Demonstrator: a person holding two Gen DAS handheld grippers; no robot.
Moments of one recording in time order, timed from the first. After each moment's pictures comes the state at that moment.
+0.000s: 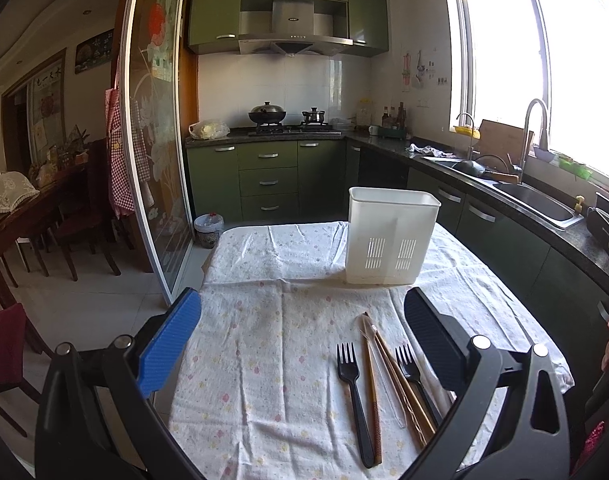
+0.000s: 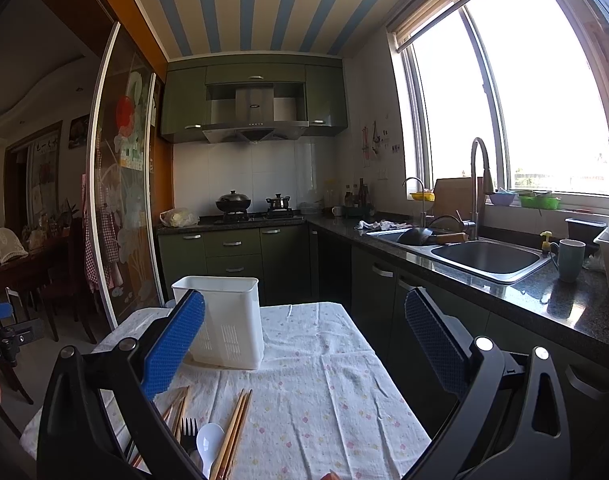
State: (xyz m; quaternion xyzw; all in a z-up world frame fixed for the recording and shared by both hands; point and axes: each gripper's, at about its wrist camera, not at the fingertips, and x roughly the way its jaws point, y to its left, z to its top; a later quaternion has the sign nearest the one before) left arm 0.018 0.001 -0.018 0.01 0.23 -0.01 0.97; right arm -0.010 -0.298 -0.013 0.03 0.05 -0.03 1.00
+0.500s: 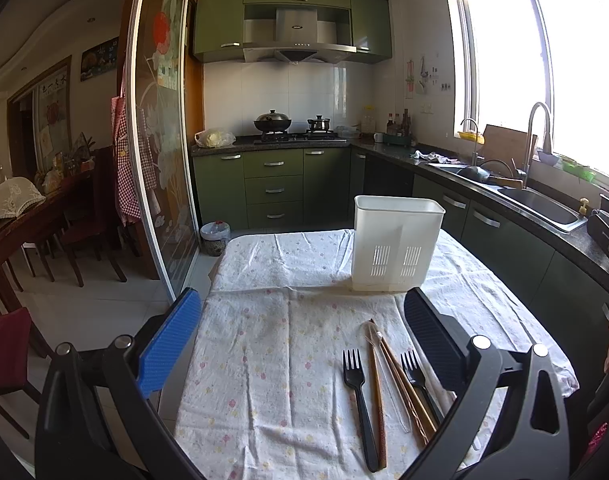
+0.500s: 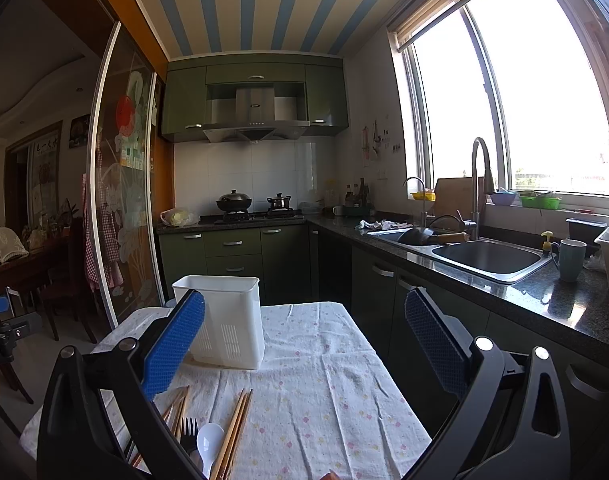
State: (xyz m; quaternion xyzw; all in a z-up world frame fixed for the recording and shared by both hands) left arm 0.014 0.001 -0.014 0.01 0.21 0.00 0.98; right arm -0.010 -0.298 -0.012 0.03 0.05 -0.03 1.00
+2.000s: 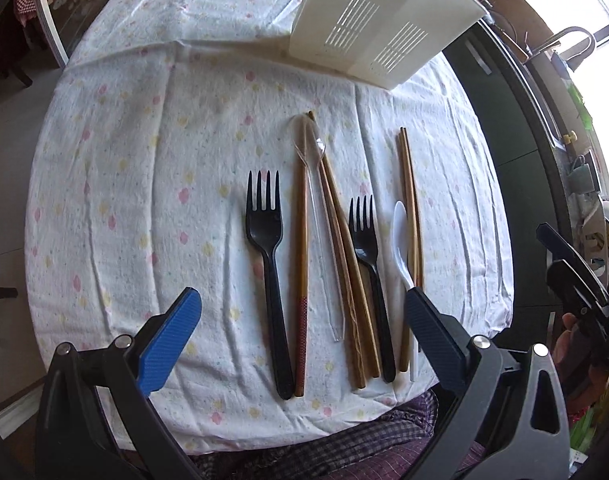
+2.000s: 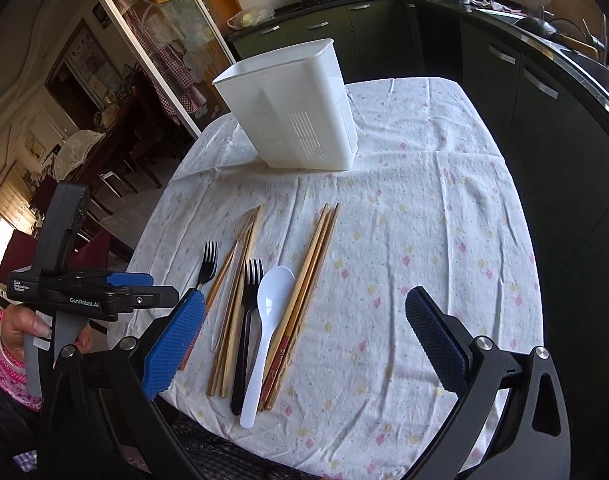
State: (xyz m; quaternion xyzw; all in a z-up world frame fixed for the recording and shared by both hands) left arm 0.150 -0.032 -0.140 -0.09 0.63 -0.12 0.76; right arm 0.117 -0.301 -0.083 0.09 0.46 0.18 0.86
